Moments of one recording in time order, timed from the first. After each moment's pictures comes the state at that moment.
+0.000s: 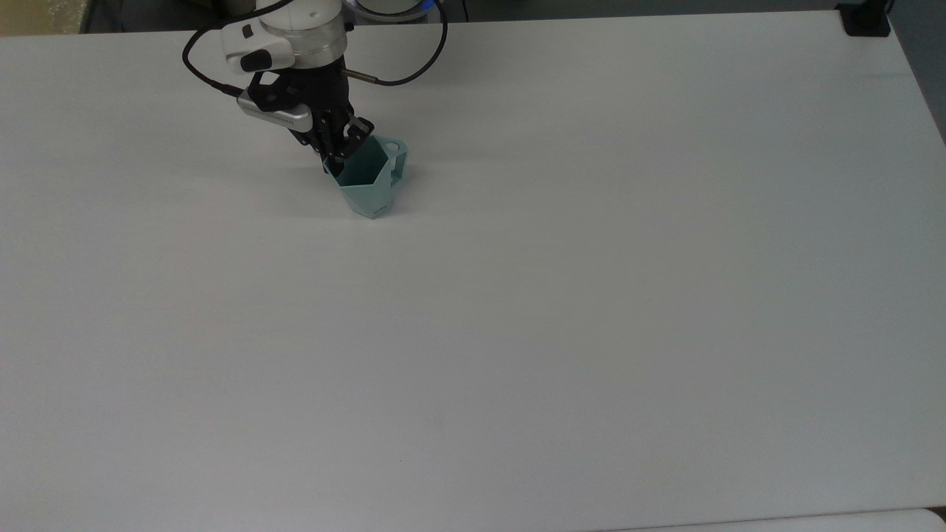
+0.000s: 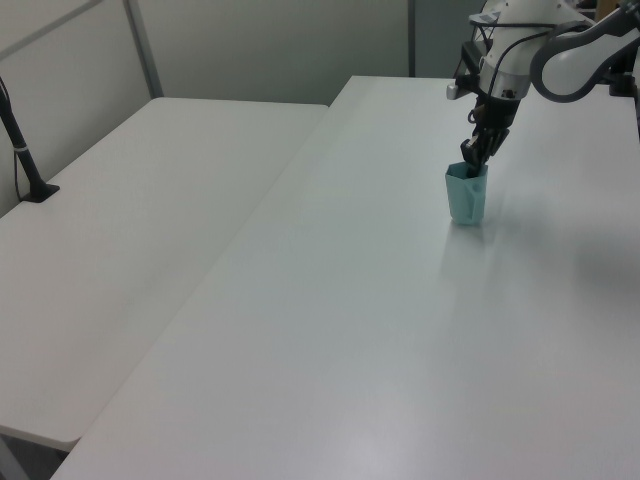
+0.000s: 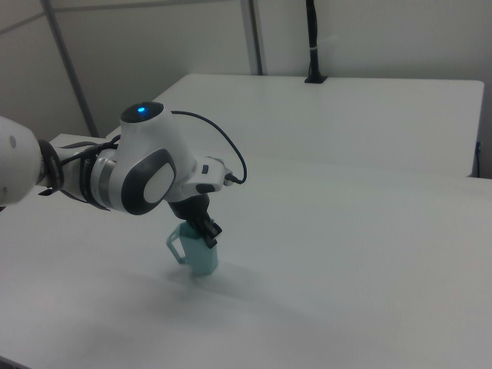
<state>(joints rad) 0.51 -0.08 -0.44 -2.34 -0.05 2.51 0.39</state>
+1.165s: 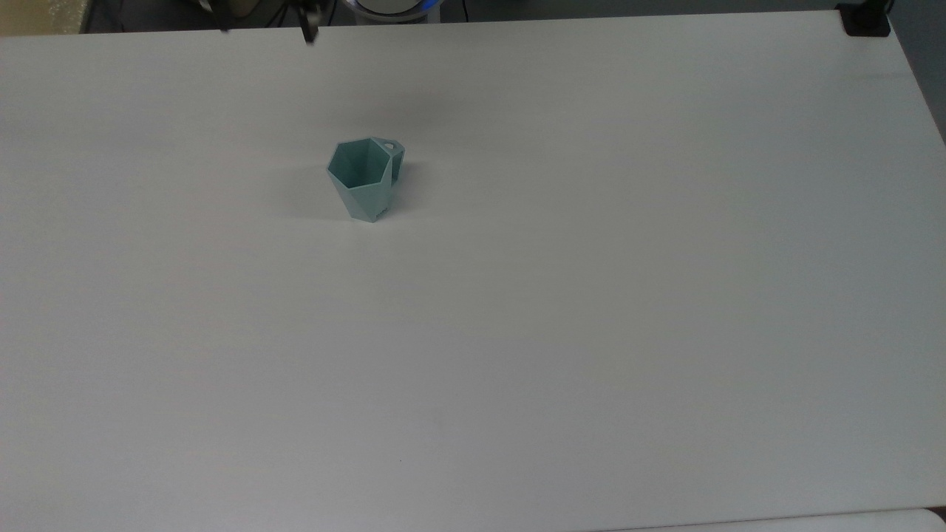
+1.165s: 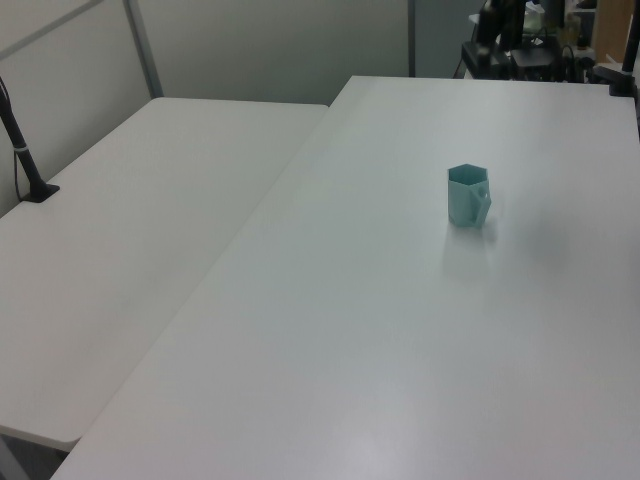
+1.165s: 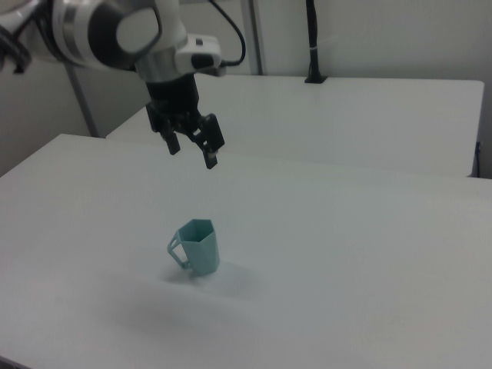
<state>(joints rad) 0.49 -0.16 -0.45 -1.79 -0.05 1.73 0.10</state>
